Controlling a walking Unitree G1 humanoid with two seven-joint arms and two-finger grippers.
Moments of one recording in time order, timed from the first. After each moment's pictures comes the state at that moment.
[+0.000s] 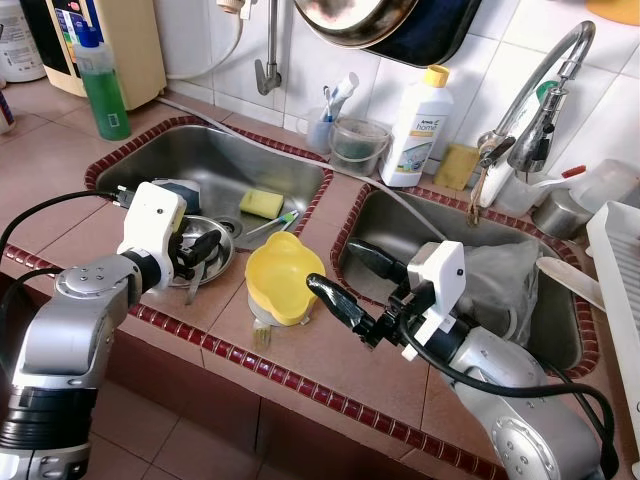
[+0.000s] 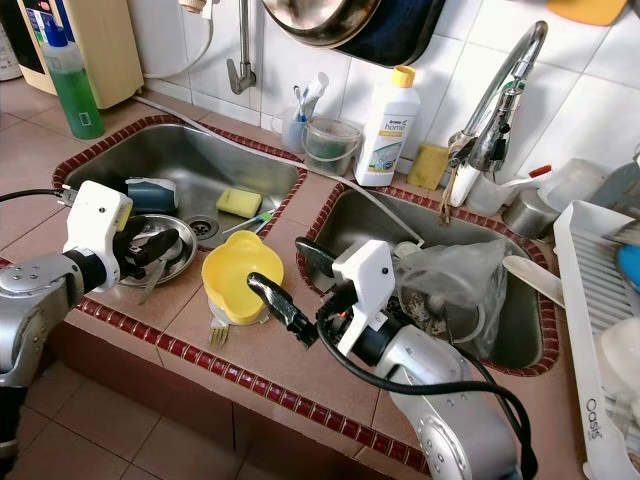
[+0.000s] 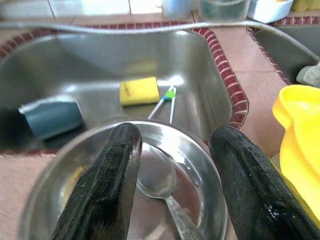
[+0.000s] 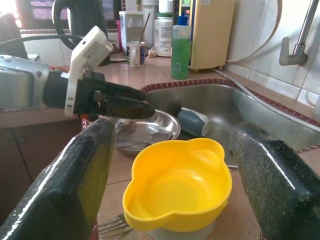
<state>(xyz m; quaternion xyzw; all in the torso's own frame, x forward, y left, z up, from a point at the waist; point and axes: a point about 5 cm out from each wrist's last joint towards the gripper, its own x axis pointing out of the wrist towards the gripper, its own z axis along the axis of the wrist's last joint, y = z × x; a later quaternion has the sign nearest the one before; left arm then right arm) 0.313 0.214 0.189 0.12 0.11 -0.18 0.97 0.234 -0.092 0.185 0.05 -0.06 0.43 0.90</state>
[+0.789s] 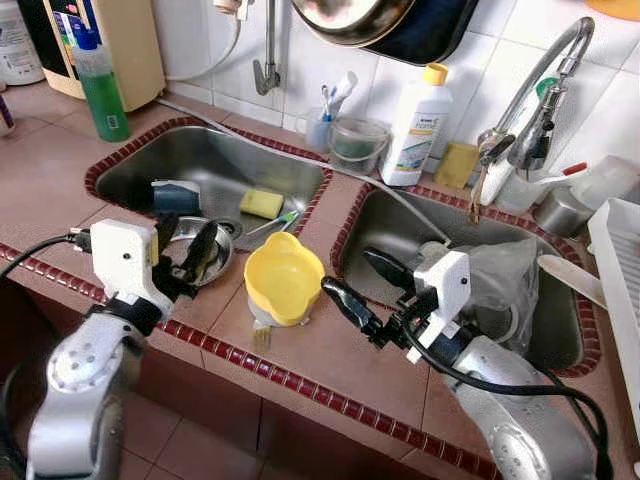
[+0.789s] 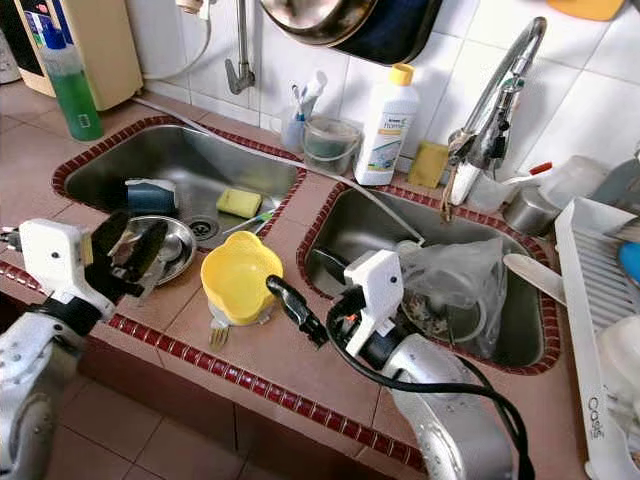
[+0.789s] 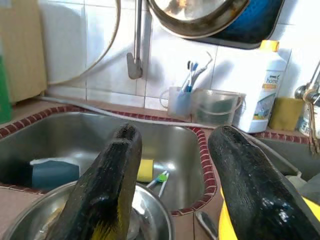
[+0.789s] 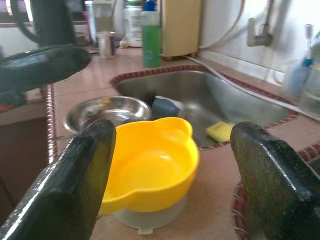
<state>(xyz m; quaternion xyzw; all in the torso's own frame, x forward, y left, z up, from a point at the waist) 0.255 0.189 0.180 0.01 -0.11 -0.12 0.99 0.246 -0.101 0.163 0.06 -0.05 0.37 0.93</state>
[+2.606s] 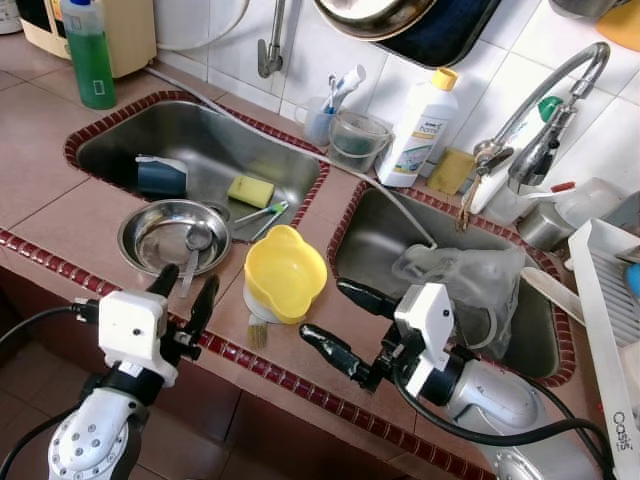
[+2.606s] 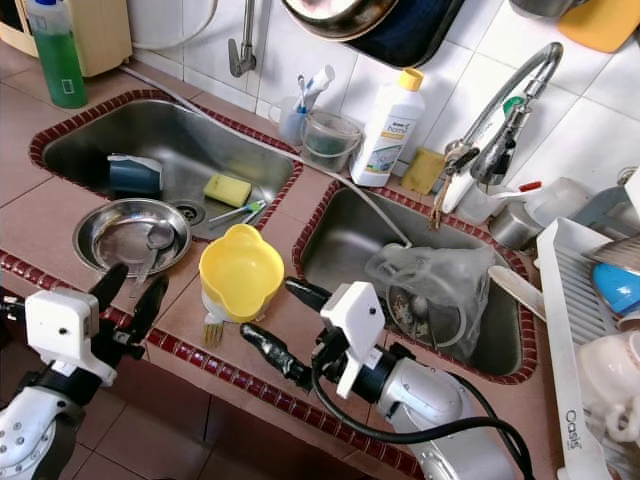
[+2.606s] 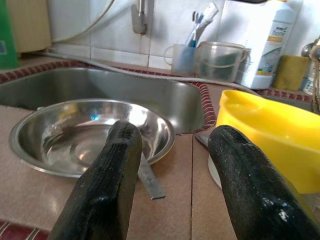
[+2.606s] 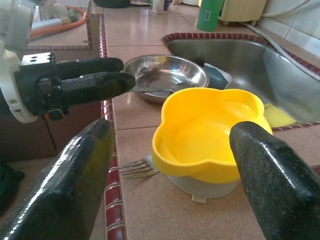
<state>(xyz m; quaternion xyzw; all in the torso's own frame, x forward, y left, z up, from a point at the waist) 0.210 0.184 0.146 0.06 -0.06 -0.12 0.99 0.218 -0.090 0.158 0.02 -0.03 0.47 0.88</state>
